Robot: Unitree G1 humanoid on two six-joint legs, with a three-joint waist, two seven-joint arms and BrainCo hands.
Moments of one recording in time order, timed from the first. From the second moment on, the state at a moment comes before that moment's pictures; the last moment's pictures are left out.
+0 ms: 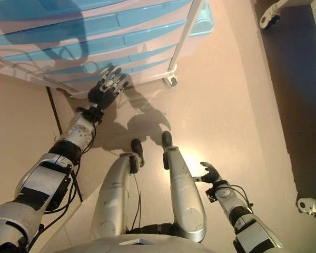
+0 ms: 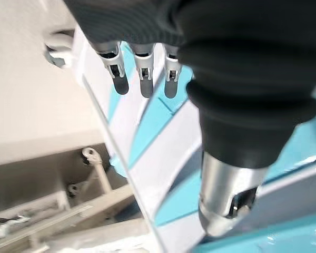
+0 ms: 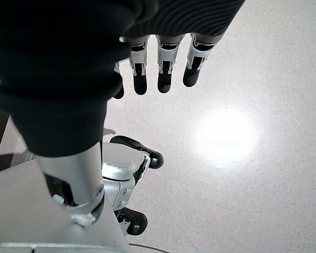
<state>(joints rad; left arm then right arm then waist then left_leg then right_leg) -0.79 0.44 -0.29 0.92 -1.30 -0.14 -0.52 -0.27 -0.33 0.46 1.09 0.10 -0.21 -0.06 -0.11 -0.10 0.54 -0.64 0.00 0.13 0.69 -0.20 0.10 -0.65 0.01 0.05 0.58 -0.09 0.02</state>
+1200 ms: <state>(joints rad) -0.80 0.42 -0.23 0.87 -1.65 -0.24 -0.57 -0.26 -0.33 0.49 1.10 0.10 -0.23 -0.06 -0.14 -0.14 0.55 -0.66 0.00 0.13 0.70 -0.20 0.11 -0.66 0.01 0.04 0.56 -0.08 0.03</state>
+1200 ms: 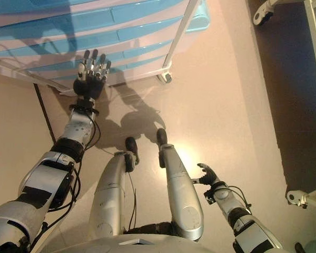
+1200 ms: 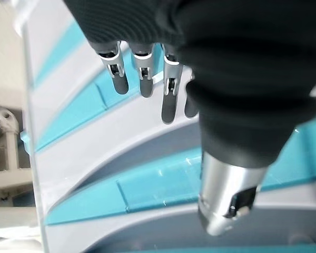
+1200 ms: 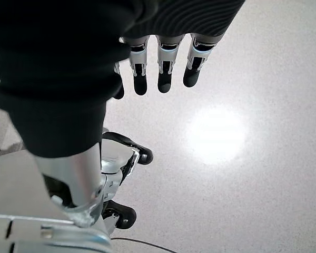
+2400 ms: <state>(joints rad) -0.74 0.39 -0.22 0.77 -1.77 -0.32 -0.61 -0.25 -0.33 0.52 1.10 0.06 -0.23 -0.06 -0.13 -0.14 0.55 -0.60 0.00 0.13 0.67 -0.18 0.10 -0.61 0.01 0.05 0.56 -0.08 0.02</state>
